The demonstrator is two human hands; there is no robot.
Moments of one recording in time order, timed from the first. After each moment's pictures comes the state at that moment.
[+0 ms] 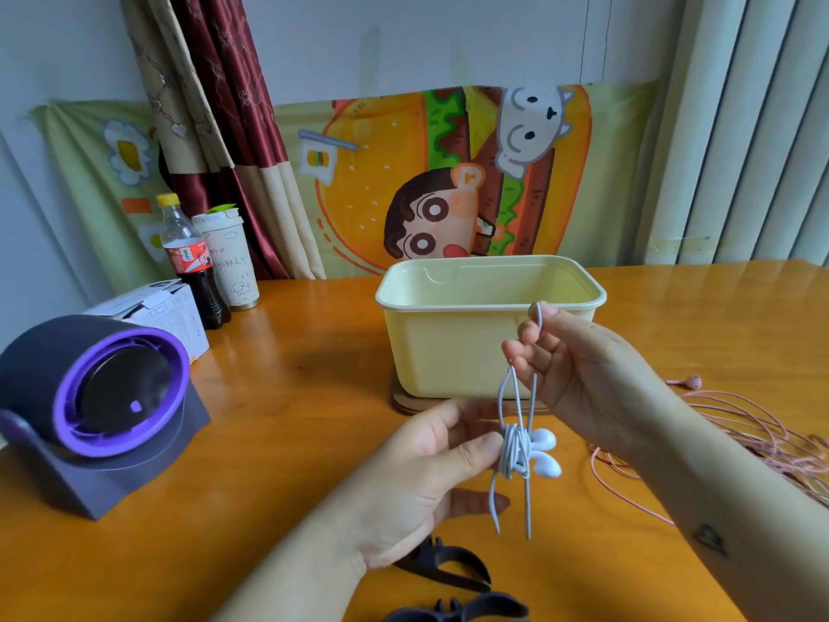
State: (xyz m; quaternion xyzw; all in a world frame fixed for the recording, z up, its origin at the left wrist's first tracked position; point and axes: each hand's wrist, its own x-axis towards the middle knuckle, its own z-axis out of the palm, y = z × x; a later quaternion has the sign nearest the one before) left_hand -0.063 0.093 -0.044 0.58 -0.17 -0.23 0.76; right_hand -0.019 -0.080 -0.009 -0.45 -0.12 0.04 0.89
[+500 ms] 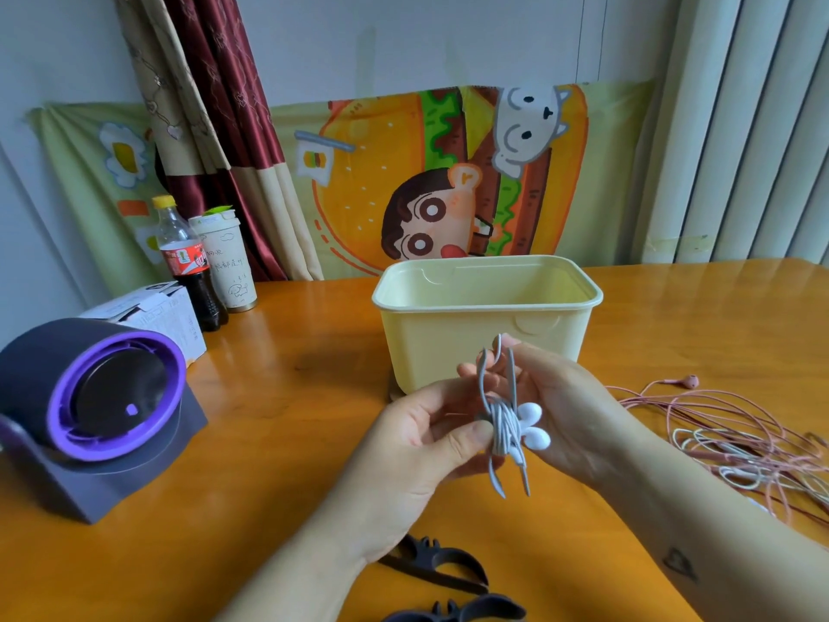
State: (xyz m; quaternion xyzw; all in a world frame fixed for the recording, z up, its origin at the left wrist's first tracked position) left_hand -0.060 0.091 -0.040 0.60 -0.21 -0.09 0.76; right_hand -0.025 -0.064 -0.025 -0.45 -0.07 0.14 0.88
